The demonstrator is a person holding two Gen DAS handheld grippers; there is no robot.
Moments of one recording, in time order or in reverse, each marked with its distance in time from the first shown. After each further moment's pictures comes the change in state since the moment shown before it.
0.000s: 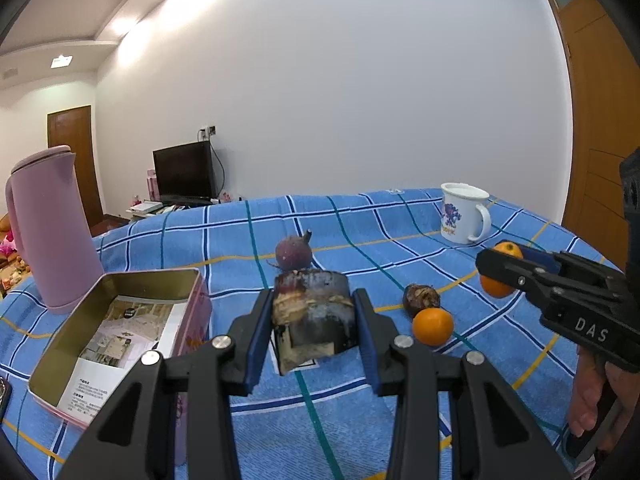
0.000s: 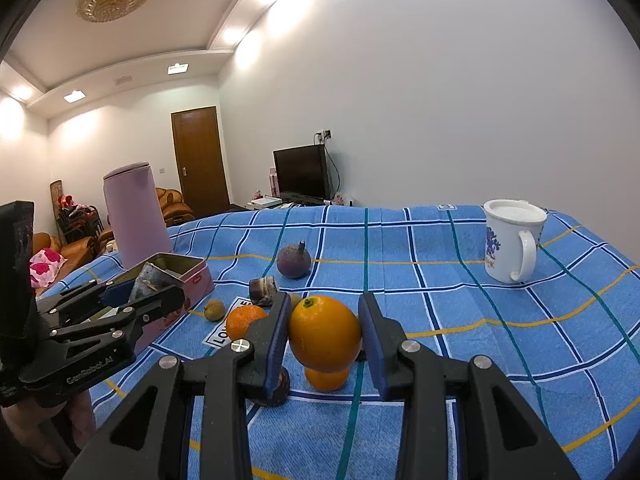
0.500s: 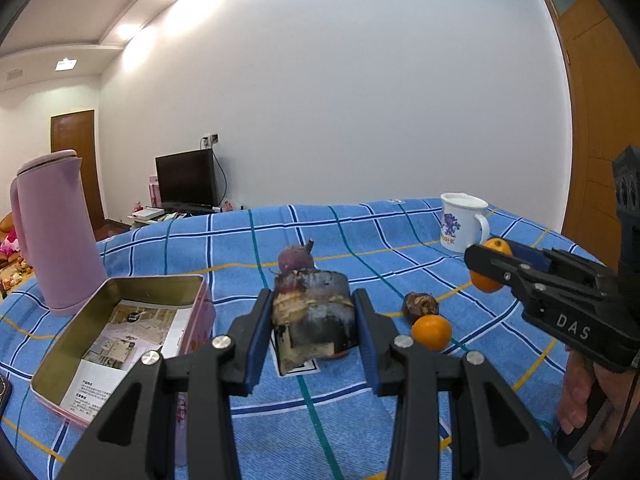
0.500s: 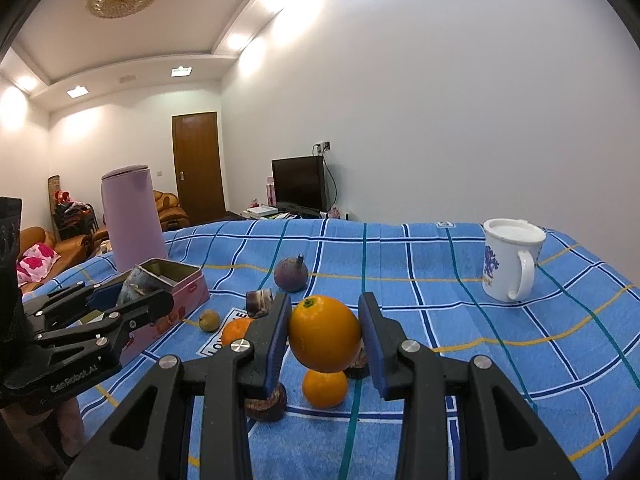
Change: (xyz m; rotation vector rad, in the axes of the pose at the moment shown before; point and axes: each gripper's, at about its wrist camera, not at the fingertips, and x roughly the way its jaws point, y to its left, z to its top) left arm -0.006 0.001 0.000 -0.008 -0.032 0.002; right arm 0.004 0.005 0.005 -0.037 -0.043 -0.021
